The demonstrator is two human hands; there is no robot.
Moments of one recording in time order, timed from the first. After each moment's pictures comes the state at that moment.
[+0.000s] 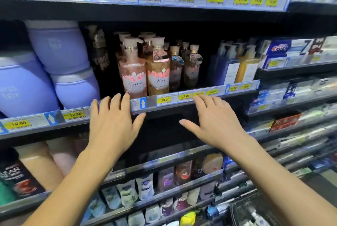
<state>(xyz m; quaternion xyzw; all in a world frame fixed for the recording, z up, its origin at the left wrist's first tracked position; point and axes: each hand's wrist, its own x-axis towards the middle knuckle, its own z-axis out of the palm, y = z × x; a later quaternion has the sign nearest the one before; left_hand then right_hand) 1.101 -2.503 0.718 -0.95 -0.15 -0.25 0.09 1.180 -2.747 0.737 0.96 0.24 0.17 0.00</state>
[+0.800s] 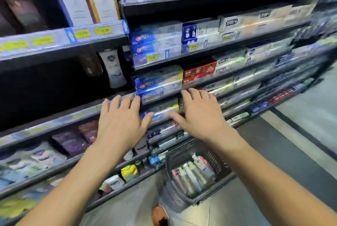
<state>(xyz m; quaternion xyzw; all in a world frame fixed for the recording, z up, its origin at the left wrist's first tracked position) 1.191 -2.924 0.620 -0.99 -0.04 -0.09 0.06 1.242 -3.132 0.629 0.98 0.18 0.06 0.01</state>
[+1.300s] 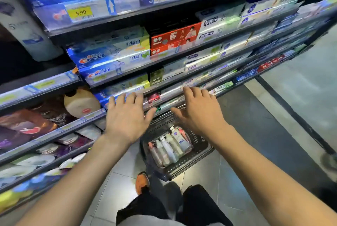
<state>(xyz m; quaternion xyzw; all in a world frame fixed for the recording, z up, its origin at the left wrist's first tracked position) 1.331 -3.038 0.485 -1.00 -0.01 0.06 0.00 1.360 -3.242 0.506 0.99 0.12 -0.07 0.00</state>
